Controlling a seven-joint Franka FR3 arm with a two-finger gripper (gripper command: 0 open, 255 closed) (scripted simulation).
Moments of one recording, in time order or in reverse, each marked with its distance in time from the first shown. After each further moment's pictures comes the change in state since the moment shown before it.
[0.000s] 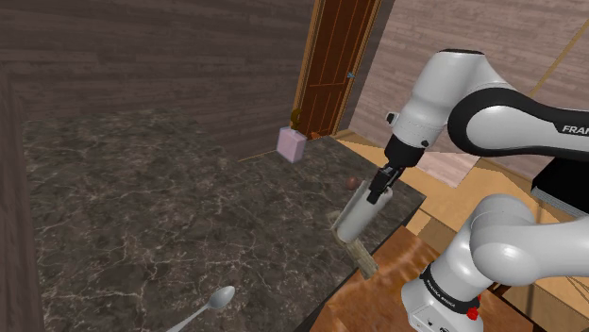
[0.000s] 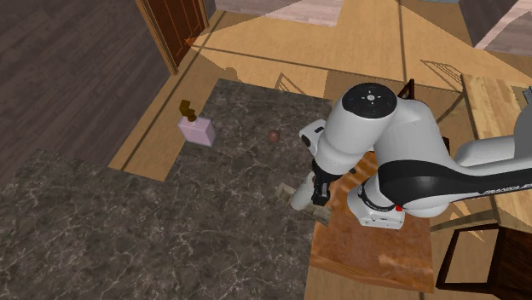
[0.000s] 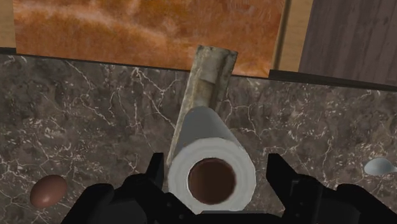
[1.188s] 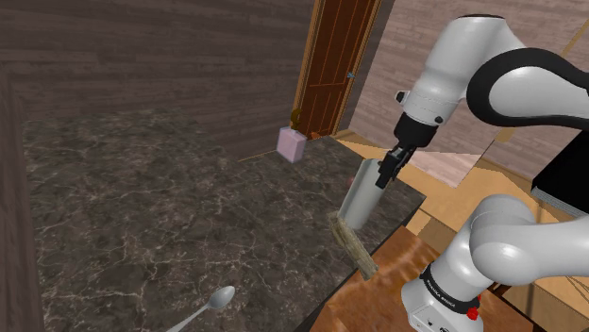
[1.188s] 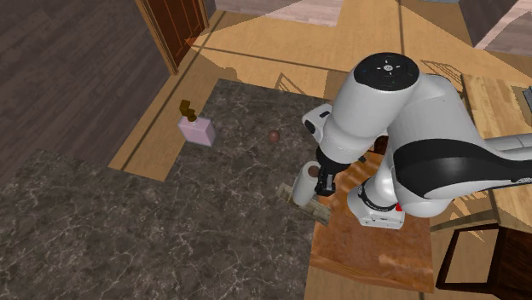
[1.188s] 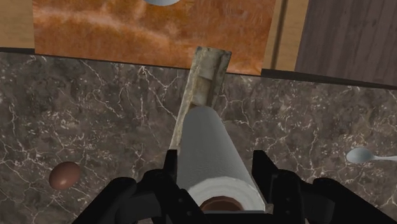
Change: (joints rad) arm -0.012 0.010 -0.021 0.132 -0.023 -0.122 0.002
